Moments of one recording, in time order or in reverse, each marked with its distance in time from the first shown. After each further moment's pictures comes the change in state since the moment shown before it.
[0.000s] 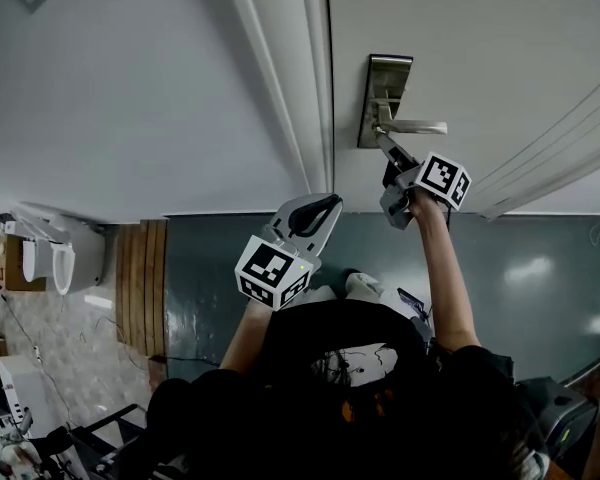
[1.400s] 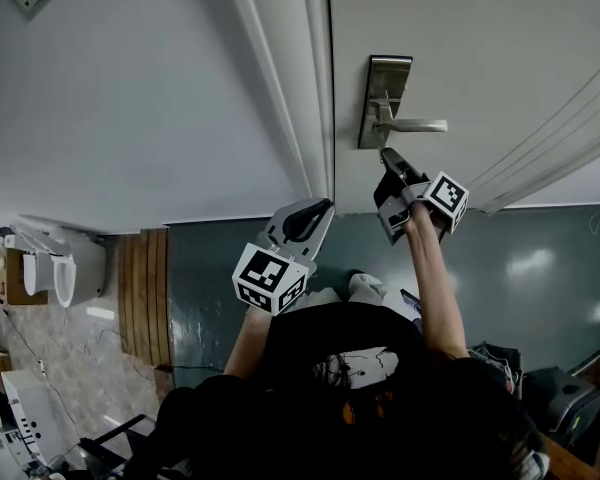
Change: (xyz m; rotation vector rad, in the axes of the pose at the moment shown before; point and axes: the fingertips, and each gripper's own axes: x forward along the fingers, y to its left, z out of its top) left arm -0.015 0.017 -0.011 -0.012 0.013 0.015; right arm -0.024 -0.008 -0.020 0.401 -0.176 0.050
